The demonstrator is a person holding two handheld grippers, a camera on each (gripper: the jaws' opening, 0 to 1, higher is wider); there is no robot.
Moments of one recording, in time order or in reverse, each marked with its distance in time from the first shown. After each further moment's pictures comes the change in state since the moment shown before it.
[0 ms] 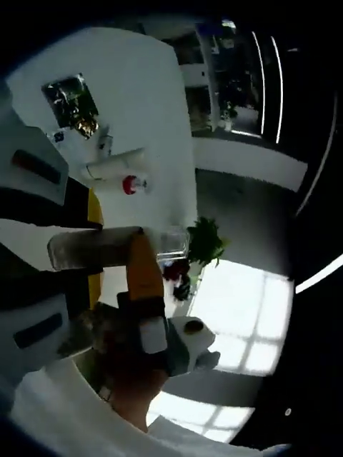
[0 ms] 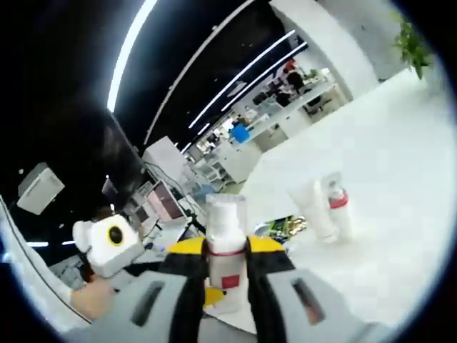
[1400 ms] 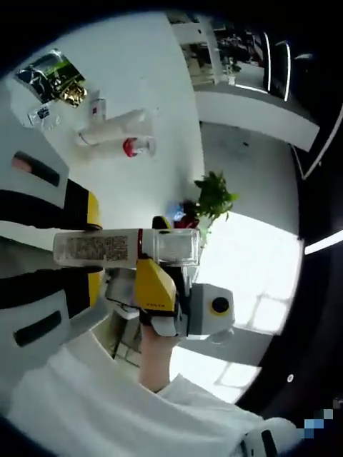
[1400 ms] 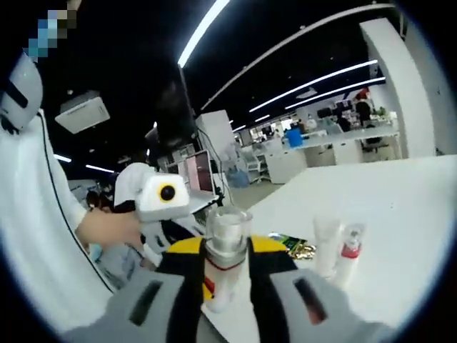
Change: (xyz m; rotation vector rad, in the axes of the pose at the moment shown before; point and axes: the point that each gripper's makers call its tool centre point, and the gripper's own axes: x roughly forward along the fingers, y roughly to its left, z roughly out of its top) left arm -0.001 -0.022 -0.003 -0.014 0.006 -0.415; right arm -0.021 0.037 0.006 -0.467 0.075 0.365
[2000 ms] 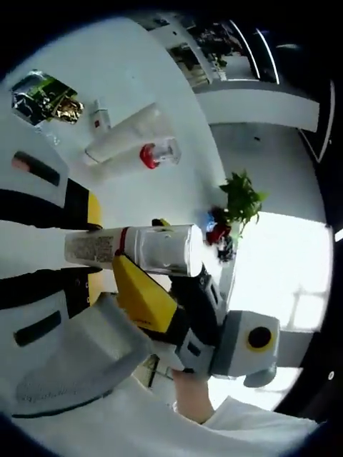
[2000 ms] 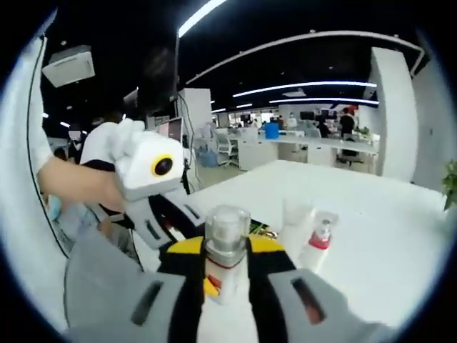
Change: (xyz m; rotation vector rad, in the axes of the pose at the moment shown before) left arm 0.041 0.055 -0.055 0.136 0.209 0.098; right arm 0.017 -0.047 -0.062 -0.197 0.158 -0.204
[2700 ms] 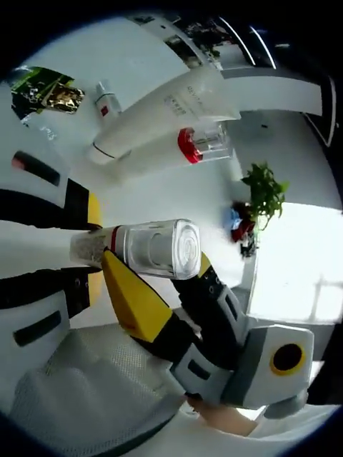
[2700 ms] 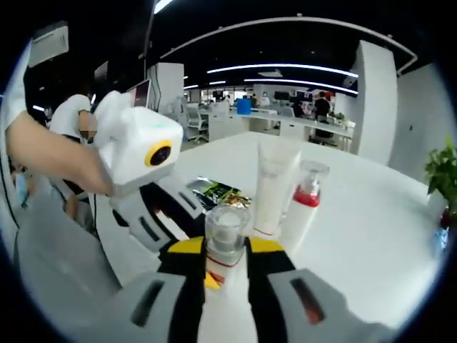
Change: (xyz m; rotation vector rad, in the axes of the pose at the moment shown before) left arm 0.052 0.034 -0.059 0.088 0.094 -0.045; right arm 0.029 -0.029 -0.074 0.003 0.151 -0.176
